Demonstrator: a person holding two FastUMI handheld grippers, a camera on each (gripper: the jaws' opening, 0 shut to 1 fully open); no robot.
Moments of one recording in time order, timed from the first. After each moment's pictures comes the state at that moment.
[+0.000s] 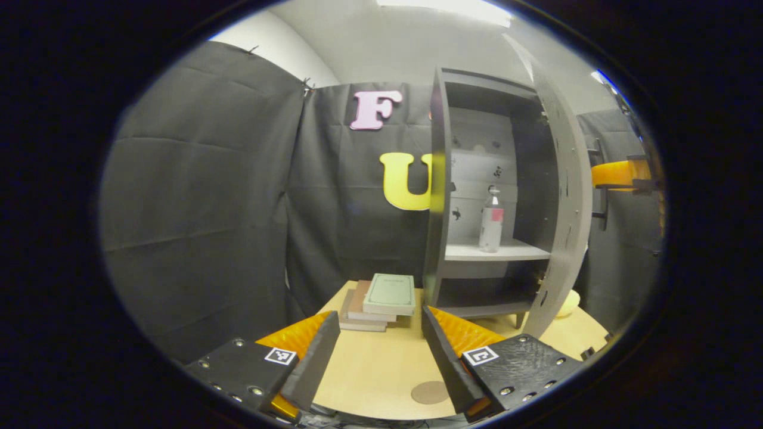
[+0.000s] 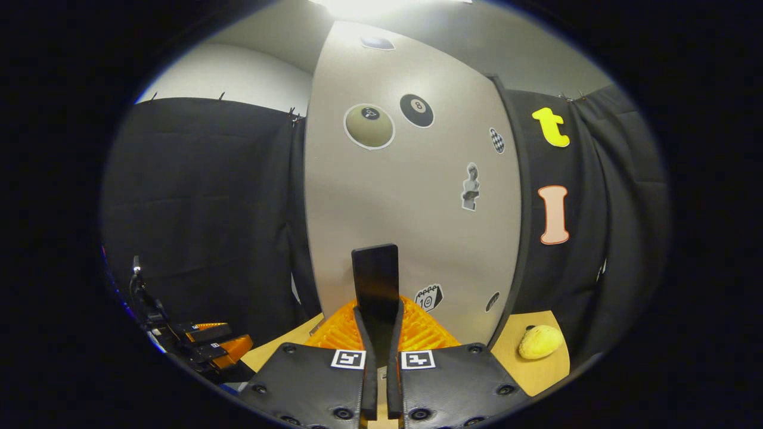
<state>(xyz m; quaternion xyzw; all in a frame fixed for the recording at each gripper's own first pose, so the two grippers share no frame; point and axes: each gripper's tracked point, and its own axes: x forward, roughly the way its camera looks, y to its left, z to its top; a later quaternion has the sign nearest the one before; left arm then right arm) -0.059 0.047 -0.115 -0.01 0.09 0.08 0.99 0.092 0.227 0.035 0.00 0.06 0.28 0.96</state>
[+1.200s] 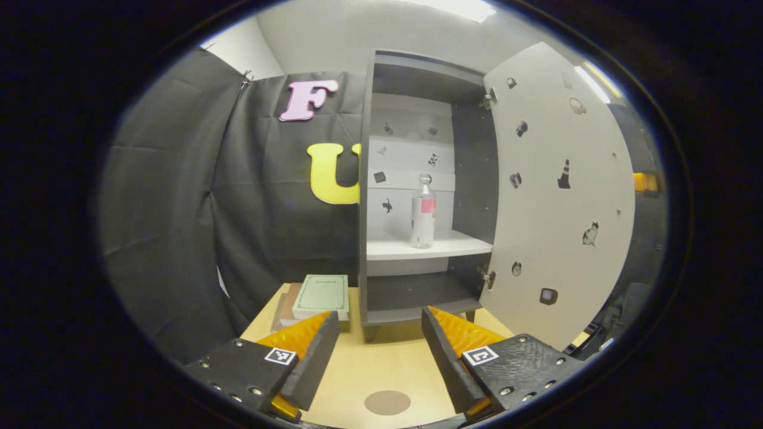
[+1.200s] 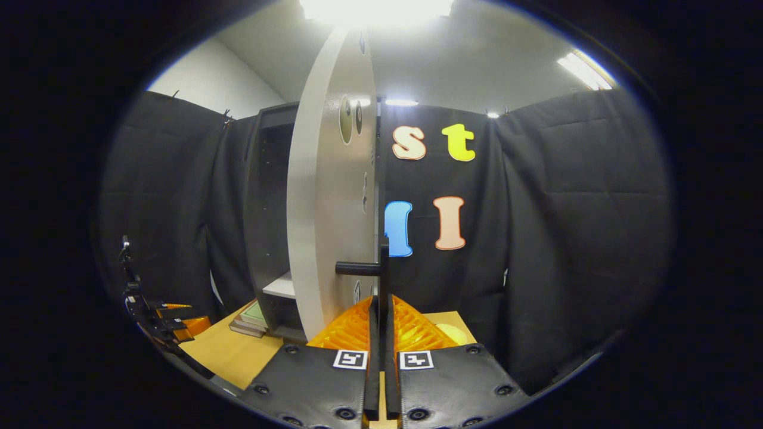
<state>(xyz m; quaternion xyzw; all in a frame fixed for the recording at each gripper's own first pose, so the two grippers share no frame) 0.005 -0.046 -0.127 0.00 0.11 -0.05 0.99 0.103 0.106 0.037 -0.02 0.03 0.08 1.00</state>
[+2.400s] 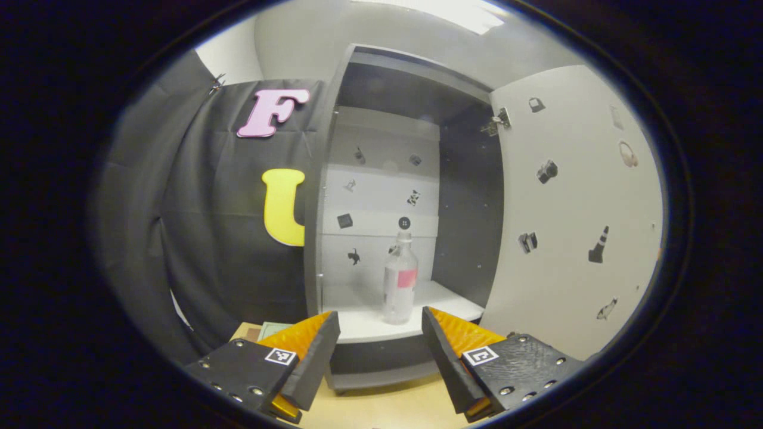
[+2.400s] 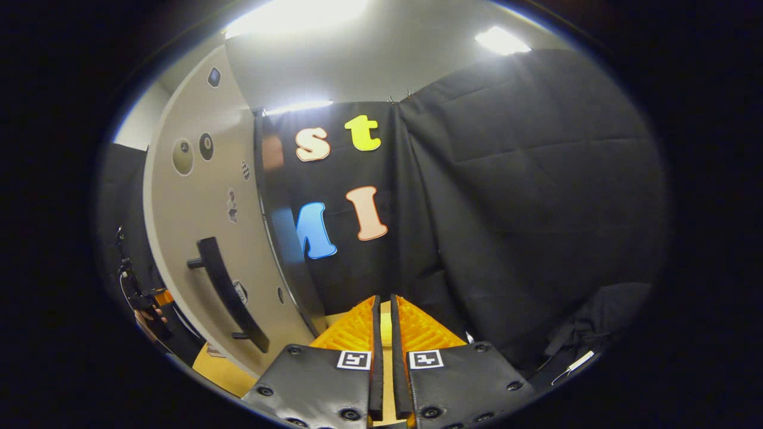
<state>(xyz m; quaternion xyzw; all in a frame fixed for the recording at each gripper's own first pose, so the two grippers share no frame) 0.198 -0.119 -0.023 -0.04 0.04 -0.13 0.99 0.118 -0.067 0.010 0.07 0.05 -0.08 0.99</state>
